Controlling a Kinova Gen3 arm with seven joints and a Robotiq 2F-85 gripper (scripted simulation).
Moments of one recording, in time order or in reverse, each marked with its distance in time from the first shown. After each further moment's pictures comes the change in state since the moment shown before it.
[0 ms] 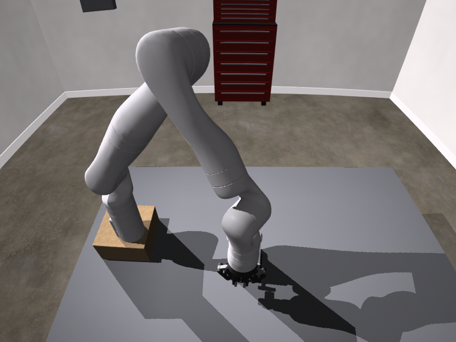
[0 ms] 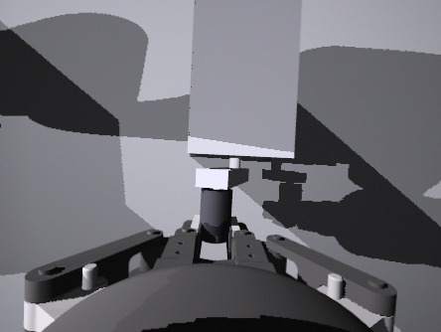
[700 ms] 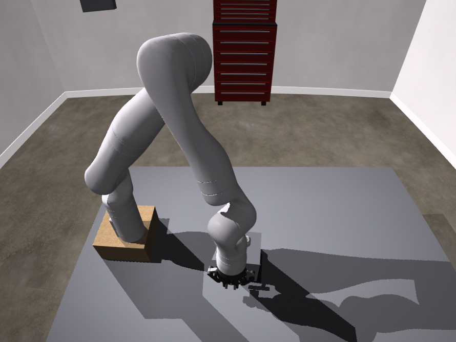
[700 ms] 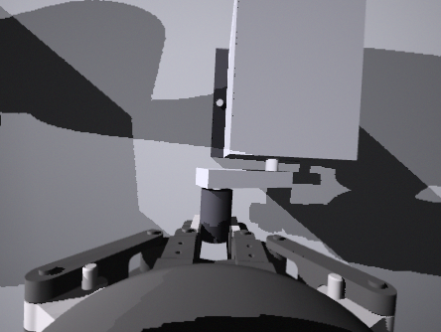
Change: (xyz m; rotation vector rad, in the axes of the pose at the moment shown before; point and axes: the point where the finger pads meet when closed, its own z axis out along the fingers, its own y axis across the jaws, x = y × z) arm 0.000 -0.027 0.025 -0.003 -0.002 -0.003
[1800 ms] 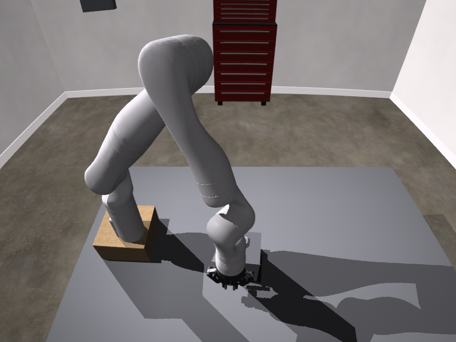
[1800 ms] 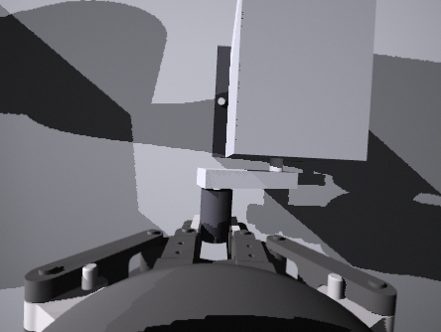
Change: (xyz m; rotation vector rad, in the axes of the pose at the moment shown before) arm 0.000 -0.002 0.005 -0.002 -0.001 -0.001
